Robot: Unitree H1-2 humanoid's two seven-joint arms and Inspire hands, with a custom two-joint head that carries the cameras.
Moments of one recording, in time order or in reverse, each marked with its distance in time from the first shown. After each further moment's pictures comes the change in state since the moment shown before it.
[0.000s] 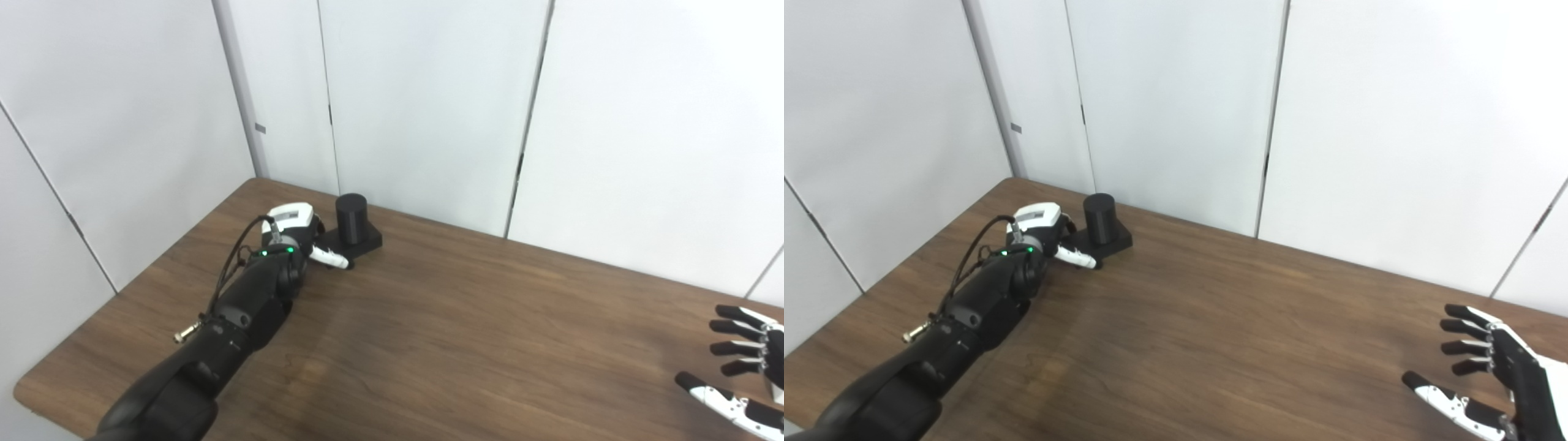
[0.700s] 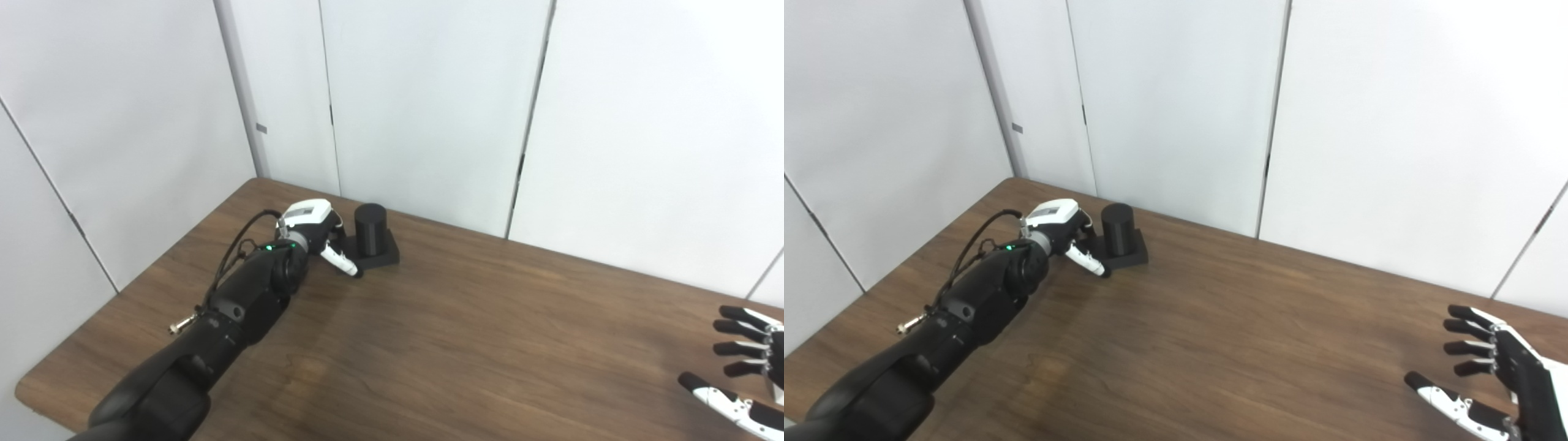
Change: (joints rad) left arm -0.004 0.022 -0.030 -0.007 -0.133 -0.163 0.002; right arm 0.002 0.000 -0.001 -0.006 0.006 0.018 0.002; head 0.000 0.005
